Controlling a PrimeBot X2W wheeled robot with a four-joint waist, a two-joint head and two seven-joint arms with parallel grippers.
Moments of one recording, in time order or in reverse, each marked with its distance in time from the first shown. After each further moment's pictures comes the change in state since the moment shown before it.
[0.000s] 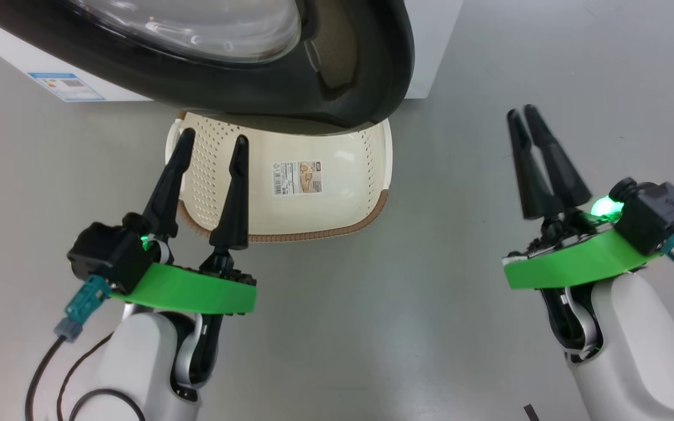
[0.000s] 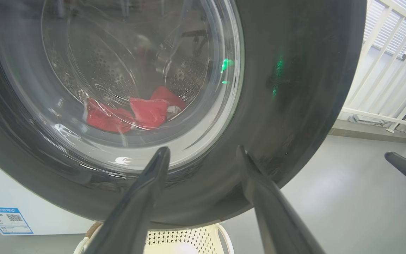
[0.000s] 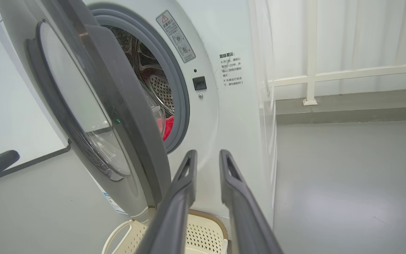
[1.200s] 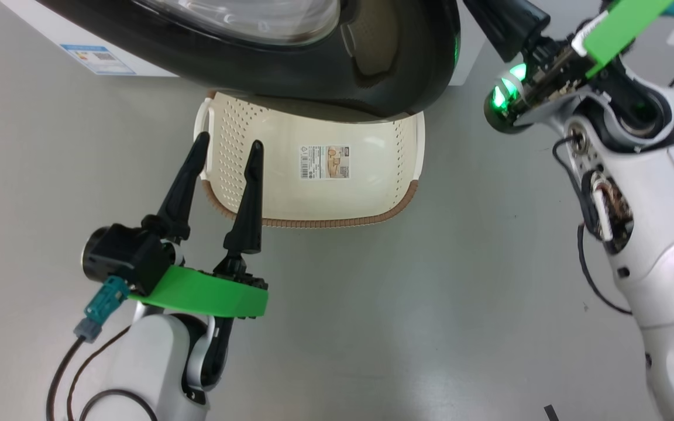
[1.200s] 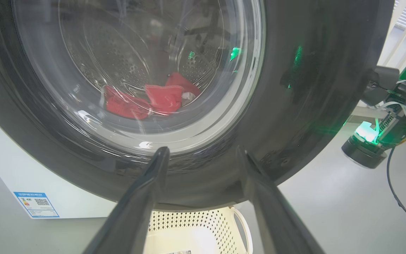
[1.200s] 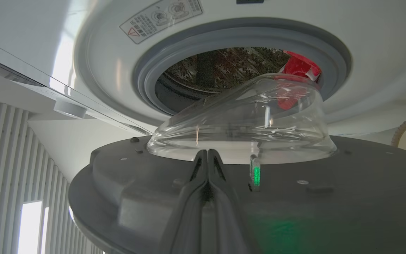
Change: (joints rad) left arm -0.003 0.000 -0.036 0.008 0.024 0.017 0.000; right arm -0.602 -0.040 0.096 0.450 1.597 0.000 0.761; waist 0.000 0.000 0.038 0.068
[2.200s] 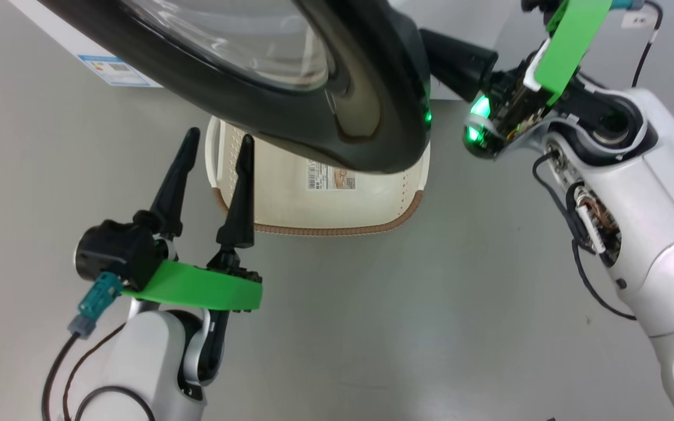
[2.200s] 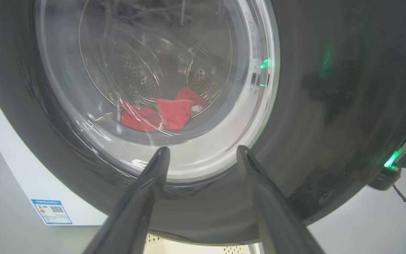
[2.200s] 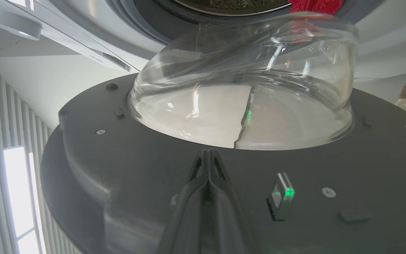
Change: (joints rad) left arm -0.009 0.000 0.008 0.005 -0.003 0.018 0.000; right arm -0.034 -0.058 0.213 -0.002 0.068 0.000 0.136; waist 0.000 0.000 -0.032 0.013
